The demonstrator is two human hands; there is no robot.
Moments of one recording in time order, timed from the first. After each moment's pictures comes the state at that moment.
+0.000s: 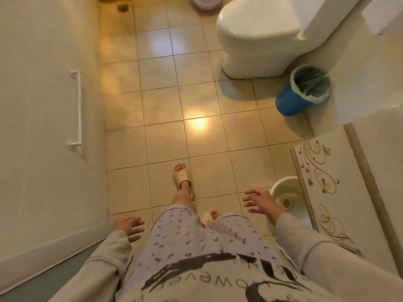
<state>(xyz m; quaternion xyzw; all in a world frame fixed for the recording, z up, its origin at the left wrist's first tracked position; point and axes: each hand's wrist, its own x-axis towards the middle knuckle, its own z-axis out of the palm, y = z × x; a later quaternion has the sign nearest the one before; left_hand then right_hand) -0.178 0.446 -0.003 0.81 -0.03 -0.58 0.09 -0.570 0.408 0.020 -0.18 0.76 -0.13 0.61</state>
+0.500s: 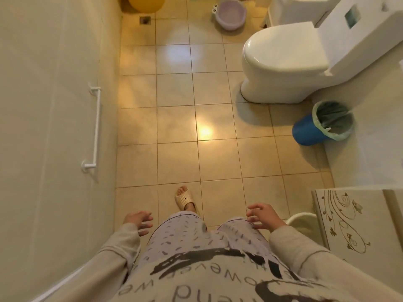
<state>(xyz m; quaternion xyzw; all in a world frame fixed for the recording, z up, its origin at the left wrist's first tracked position) -0.132 0.287 0.001 0.79 -0.04 -0.60 0.12 -0.501 0.266 0.007 -0.19 0.77 -0.06 0.60</state>
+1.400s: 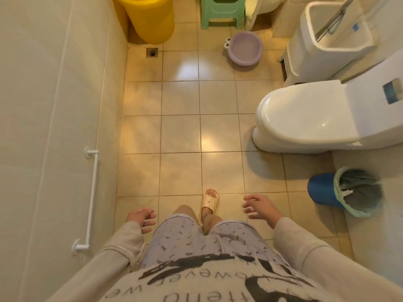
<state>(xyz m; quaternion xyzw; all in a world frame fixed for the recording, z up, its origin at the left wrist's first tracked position) -0.121 -0.109 0.015 0.80 -0.02 -0.59 0.14 -0.465 -0.161 0.008 -0.25 0.74 -0.05 0.62</state>
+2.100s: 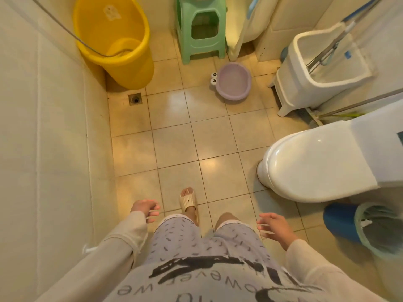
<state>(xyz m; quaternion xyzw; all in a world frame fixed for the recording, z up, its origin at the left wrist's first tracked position) -0.066 -0.517 0.016 0.79 -0.12 -0.59 0.07 -0.432 -0.423 0.001 -0.09 0.79 -0.13 0.59</state>
